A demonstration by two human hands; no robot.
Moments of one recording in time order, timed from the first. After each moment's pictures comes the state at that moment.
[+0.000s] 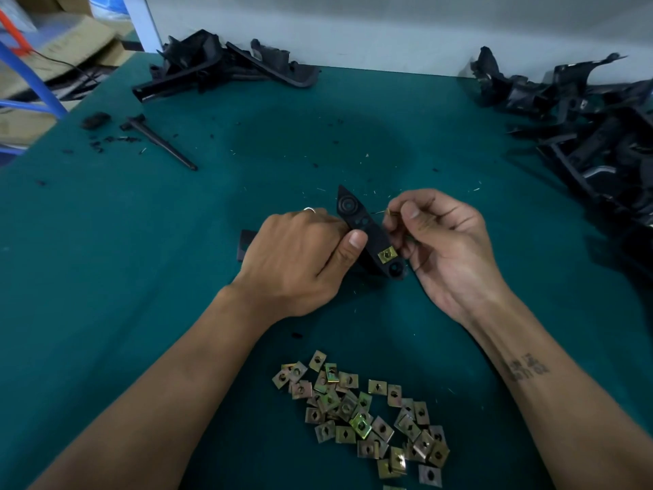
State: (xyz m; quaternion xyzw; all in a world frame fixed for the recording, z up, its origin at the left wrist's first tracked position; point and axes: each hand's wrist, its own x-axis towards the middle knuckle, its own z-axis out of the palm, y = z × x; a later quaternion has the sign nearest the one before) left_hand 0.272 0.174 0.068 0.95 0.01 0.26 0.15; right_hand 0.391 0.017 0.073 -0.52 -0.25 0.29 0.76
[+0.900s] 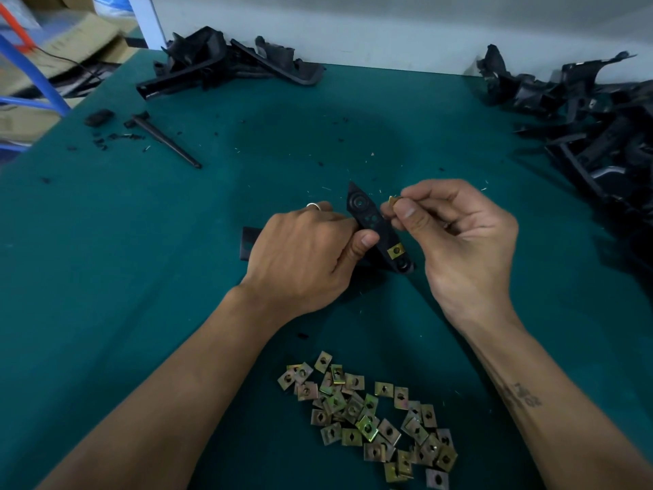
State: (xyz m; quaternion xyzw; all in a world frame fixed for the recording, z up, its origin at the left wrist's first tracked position) left_hand 0.276 0.173 0.066 0.96 0.03 0.27 0.12; right_hand 0.375 0.025 0.076 -0.60 -0.31 0.07 0.74
